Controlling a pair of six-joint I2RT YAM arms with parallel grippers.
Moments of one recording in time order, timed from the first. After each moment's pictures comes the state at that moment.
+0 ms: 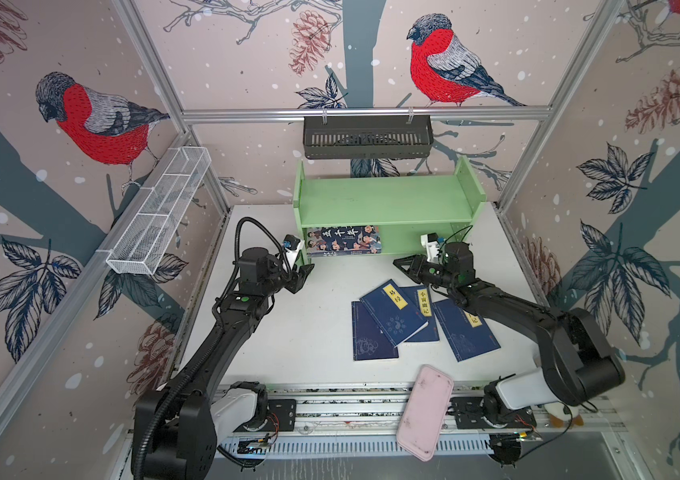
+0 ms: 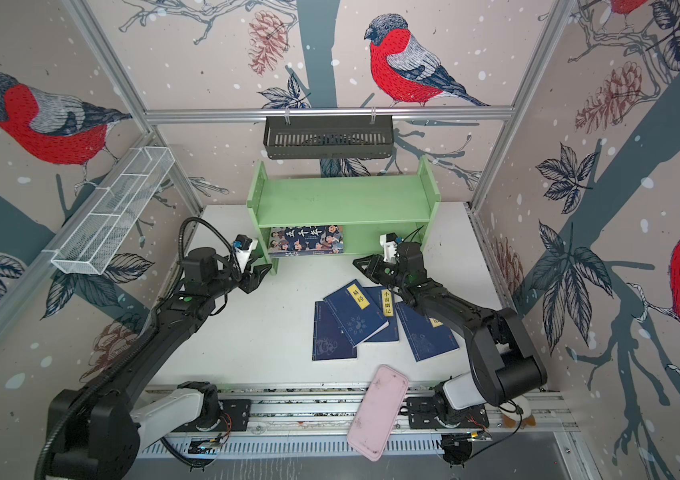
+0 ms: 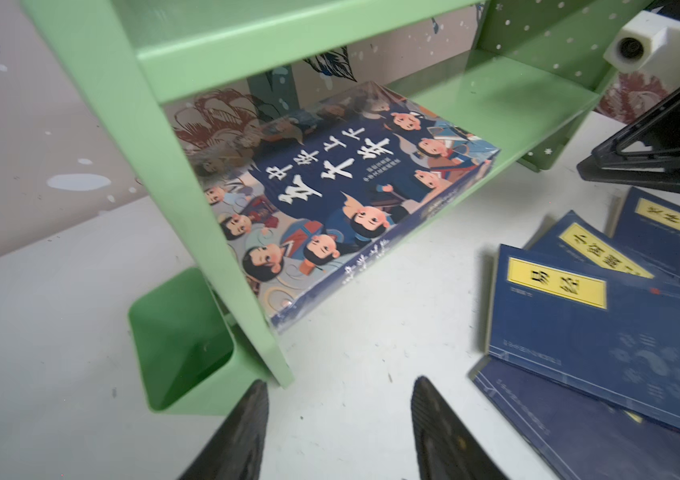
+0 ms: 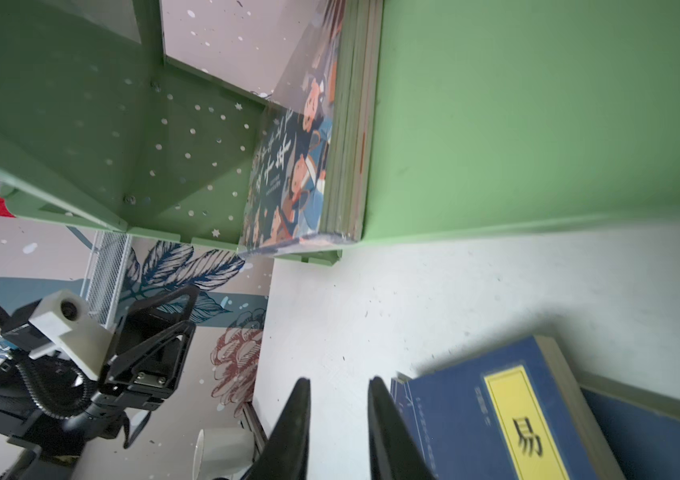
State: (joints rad) left arm -0.13 1.08 0.72 -0.11 0.48 0.23; right arm 0.37 1.42 0.70 0.31 -0.61 0.87
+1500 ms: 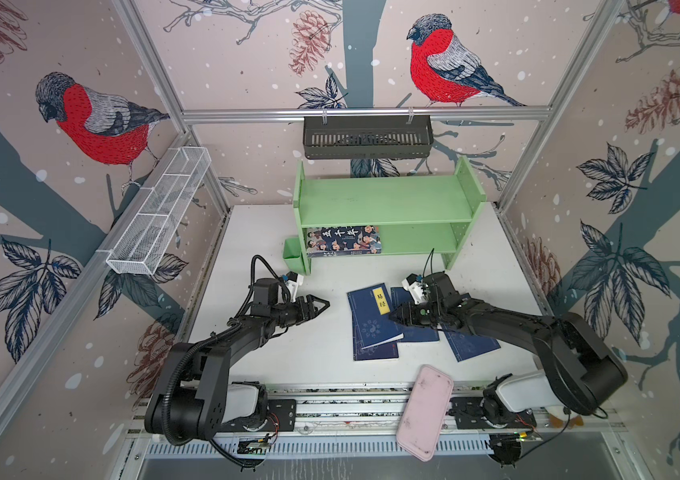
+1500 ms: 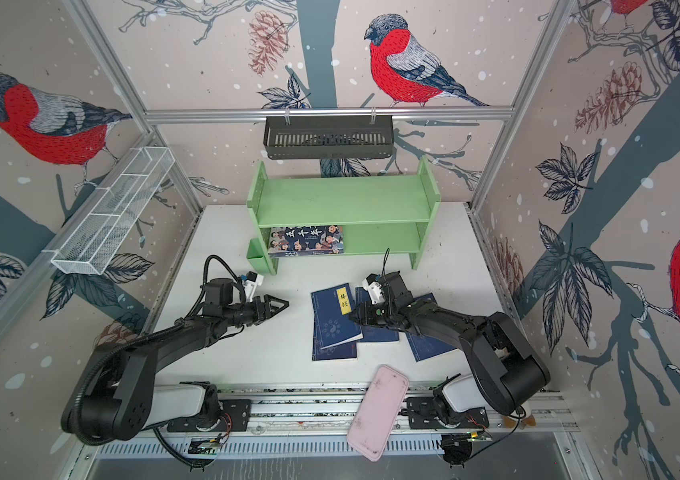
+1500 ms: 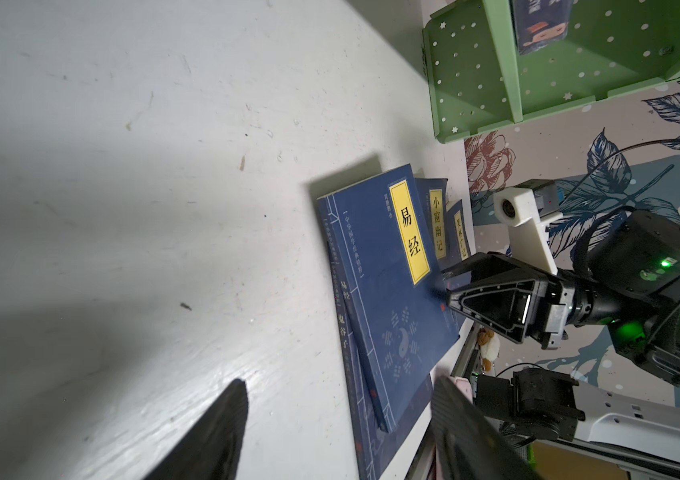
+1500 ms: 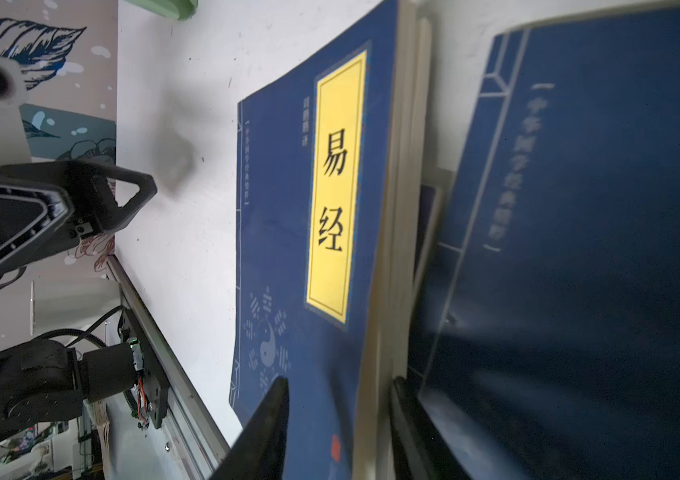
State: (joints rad) left arm -0.13 1.33 0.40 0.17 0.85 -0.53; right arm 0.55 1.44 0.58 -0.03 -0.55 0.56
